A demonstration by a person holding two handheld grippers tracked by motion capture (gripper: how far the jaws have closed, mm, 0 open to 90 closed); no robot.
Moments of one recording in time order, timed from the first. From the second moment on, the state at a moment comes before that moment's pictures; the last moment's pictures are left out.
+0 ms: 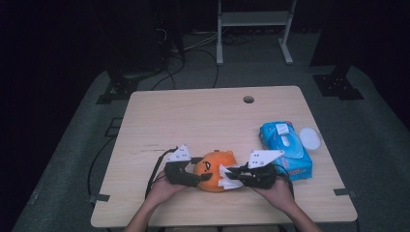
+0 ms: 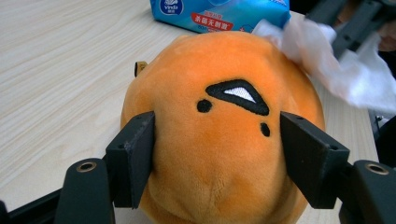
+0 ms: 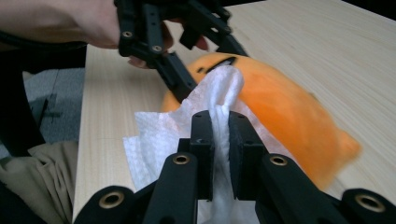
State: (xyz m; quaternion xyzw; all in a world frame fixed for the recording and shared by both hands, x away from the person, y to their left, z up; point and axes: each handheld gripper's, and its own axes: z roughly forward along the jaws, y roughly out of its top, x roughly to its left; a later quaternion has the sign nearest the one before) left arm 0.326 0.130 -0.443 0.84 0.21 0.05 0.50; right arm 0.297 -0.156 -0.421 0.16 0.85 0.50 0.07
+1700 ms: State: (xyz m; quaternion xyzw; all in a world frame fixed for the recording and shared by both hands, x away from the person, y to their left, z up) left arm 0.314 0.121 -0.444 0.85 0.19 0.07 0.49; right arm 0.312 -0.169 -0.425 0.21 0.83 0.51 0.09
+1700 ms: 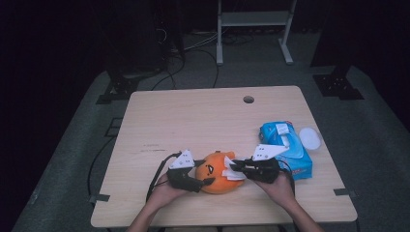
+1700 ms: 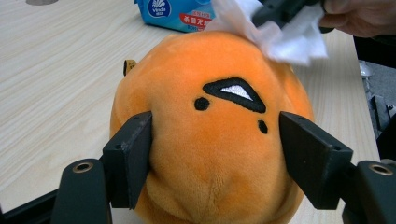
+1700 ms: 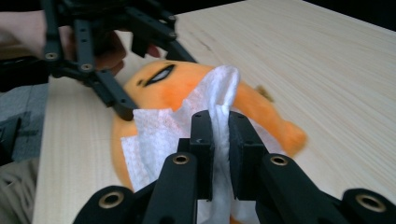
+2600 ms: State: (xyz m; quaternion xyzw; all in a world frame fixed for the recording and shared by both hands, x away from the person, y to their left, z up) left arm 0.322 0.127 -0.442 0.84 0.22 0.06 0.49; right arm 0.292 -0.150 -0.427 0.15 0.85 0.50 0.08
